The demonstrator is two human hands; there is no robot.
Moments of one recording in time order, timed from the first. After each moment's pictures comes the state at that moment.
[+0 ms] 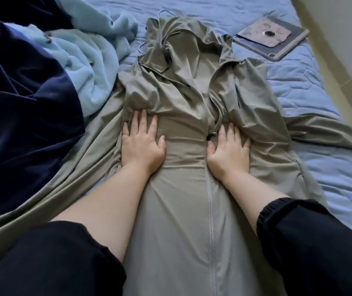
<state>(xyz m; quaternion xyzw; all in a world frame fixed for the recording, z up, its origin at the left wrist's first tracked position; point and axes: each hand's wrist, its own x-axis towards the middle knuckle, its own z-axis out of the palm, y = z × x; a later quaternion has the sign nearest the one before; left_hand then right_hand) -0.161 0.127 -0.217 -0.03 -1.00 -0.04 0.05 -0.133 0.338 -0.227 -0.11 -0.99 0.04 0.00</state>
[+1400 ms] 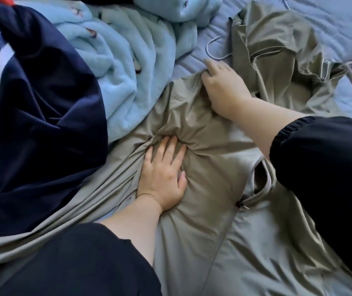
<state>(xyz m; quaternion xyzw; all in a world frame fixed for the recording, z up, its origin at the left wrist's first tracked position) -0.184 0.130 -0.191 0.03 -0.99 -0.08 -0.07 -0.410 0.226 -0.149 0.40 -0.91 -0.03 0.01</state>
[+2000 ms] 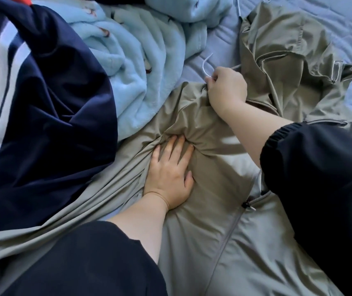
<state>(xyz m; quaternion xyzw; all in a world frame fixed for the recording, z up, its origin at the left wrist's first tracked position) -0.184 0.128 -0.195 0.03 -1.00 -0.08 -0.03 -0.402 0.194 -0.156 0.10 -0.98 0.17 -0.05</state>
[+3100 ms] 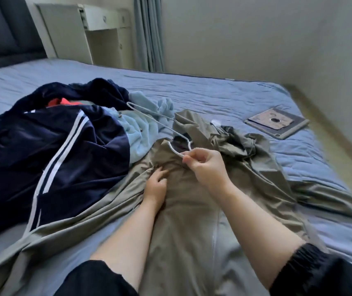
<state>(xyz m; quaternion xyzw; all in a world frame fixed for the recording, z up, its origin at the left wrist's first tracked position) -0.146 0.111 -0.189 0.10 -0.82 -0.57 0.07 -0.123 0.250 -0.075 0.09 -0.76 0.65 0.04</state>
